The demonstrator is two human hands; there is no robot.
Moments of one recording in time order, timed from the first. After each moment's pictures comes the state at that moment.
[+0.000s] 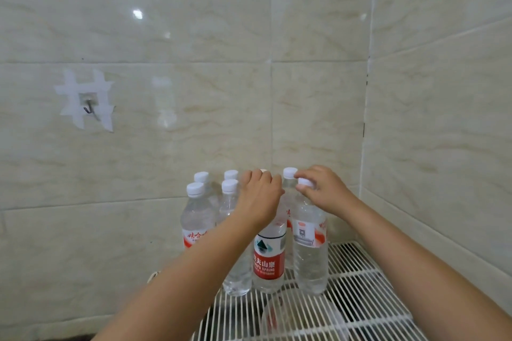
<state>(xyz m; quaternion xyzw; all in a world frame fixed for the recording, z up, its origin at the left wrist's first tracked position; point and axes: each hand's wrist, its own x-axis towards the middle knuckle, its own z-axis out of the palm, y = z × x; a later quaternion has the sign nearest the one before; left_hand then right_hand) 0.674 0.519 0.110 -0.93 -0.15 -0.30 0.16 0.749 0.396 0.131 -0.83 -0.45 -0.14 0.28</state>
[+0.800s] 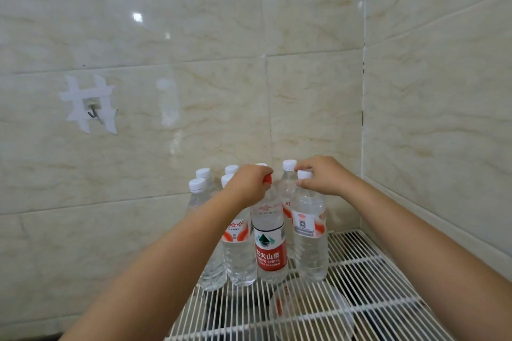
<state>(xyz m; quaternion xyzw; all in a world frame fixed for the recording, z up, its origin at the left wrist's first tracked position) 0.648 0.514 0.144 -0.97 -0.16 -0.17 -0.06 0.744 0.389 0.146 -0.87 -0.43 -0.07 0.24</state>
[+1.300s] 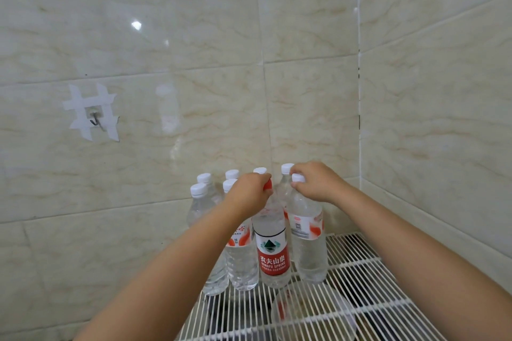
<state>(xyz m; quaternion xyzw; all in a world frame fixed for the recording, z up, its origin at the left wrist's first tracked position) 0.644 0.510 0.135 -0.97 -0.16 -0.20 -0.05 0.740 0.394 0.141 -0.86 -0.44 -0.07 0.26</state>
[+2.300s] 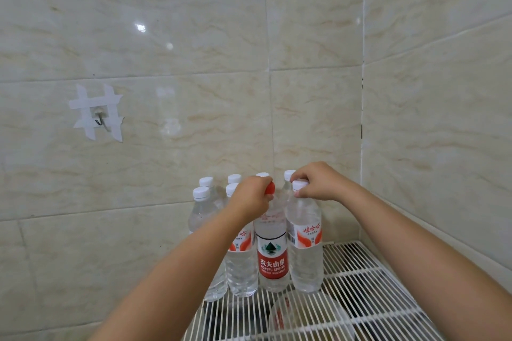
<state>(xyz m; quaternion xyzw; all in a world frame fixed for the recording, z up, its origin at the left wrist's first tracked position) 0.652 0.522 0.132 -0.96 -0.15 -0.23 -0.08 0.741 0.397 0.156 -0.86 -0.46 -0.06 0.22</state>
